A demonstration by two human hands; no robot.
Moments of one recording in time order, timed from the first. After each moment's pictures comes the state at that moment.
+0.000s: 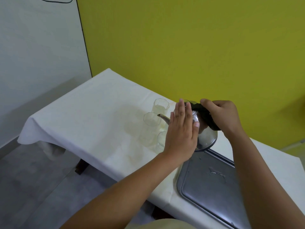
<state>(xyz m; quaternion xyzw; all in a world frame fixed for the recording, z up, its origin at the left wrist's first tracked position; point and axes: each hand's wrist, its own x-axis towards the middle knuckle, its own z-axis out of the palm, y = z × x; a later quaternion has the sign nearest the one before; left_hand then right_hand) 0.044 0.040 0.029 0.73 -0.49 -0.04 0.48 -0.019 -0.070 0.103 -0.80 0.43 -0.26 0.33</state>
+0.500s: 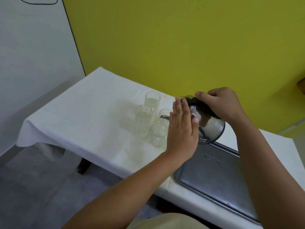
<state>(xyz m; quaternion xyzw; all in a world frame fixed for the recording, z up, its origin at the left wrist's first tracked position) 0.001 0.047 0.029 0.71 -0.48 -0.08 0.51 -0.054 -0.072 0.114 -0.84 0.41 -0.22 0.27</state>
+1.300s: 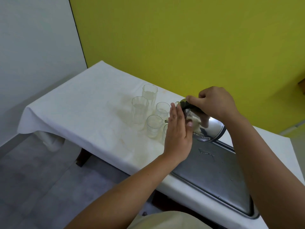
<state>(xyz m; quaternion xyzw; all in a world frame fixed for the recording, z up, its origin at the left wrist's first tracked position) -0.031 0.052 -0.005 0.70 -0.44 -0.14 0.55 -0.066 -0.059 0.109 -0.91 0.40 -0.13 0.07</state>
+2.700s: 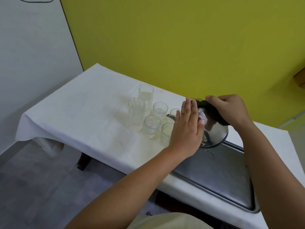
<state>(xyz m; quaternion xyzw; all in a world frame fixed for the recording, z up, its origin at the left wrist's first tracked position) -0.040 0.035 0.017 0.71 -0.54 -0.10 0.44 -0.118 -0.080 0.092 -0.80 0.47 -0.23 0.31</state>
